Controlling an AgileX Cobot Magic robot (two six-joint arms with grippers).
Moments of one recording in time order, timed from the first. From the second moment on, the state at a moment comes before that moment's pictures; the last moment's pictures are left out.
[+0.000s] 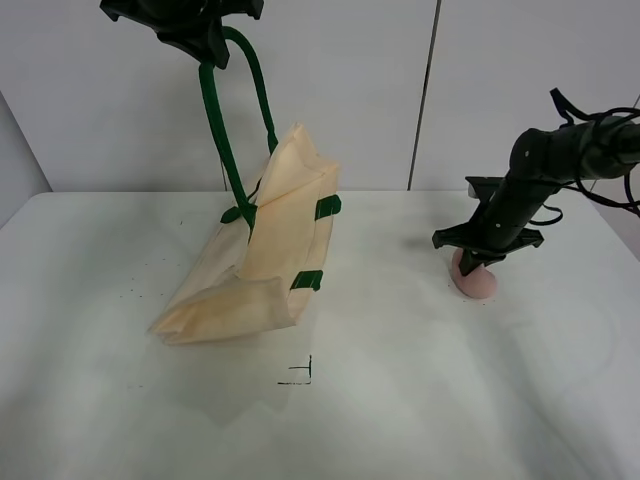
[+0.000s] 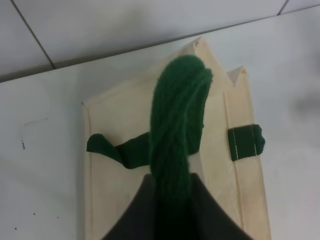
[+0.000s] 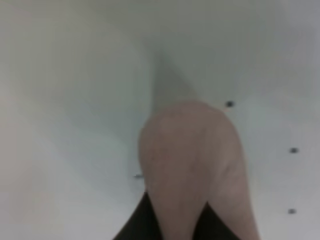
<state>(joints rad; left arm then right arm) -0.40 1.95 -2.27 0.07 1.18 -0.16 0.09 2.13 -1.45 0.22 0.74 -0.11</state>
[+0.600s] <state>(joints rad) -0.40 1.91 -2.27 0.07 1.18 -0.16 0.24 1.97 -1.77 0.69 0.88 -0.33</state>
